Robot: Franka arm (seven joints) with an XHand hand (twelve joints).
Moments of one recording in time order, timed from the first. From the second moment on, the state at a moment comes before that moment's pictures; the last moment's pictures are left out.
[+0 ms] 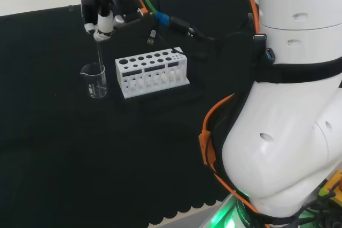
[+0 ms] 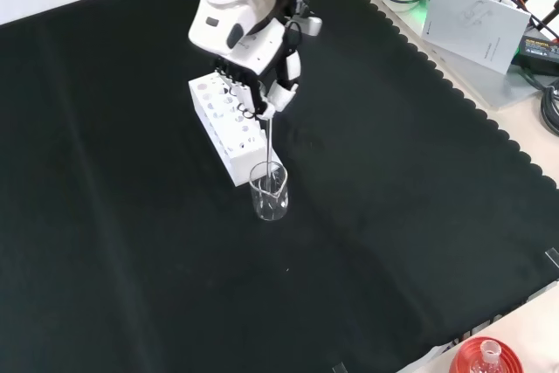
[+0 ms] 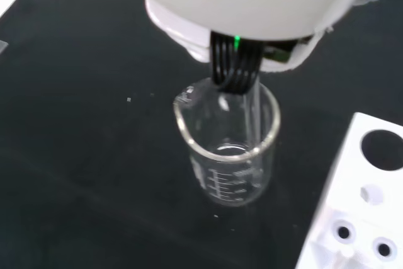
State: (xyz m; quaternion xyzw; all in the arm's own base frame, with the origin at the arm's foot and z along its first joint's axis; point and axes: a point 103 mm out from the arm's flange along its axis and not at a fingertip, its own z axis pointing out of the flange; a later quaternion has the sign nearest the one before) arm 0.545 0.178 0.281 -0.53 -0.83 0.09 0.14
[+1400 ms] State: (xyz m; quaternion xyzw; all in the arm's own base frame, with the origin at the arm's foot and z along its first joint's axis) arm 0.576 0.184 0.281 -0.52 -0.84 0.09 0.14
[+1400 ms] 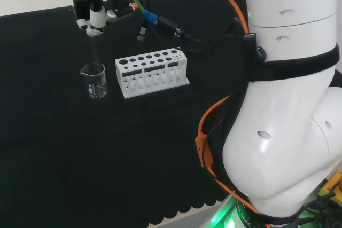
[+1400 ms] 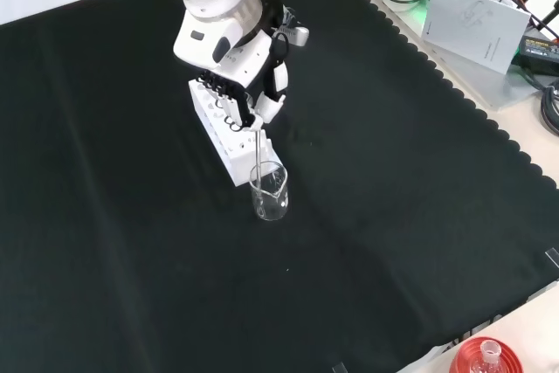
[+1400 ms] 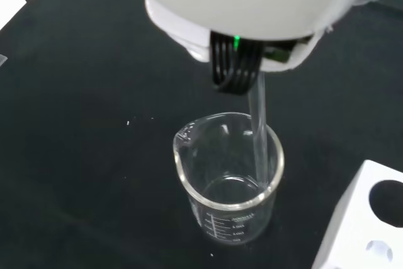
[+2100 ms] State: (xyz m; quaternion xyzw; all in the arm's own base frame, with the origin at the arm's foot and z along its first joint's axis) arm 0.560 0.174 0.283 -0.53 -0.83 0.09 0.13
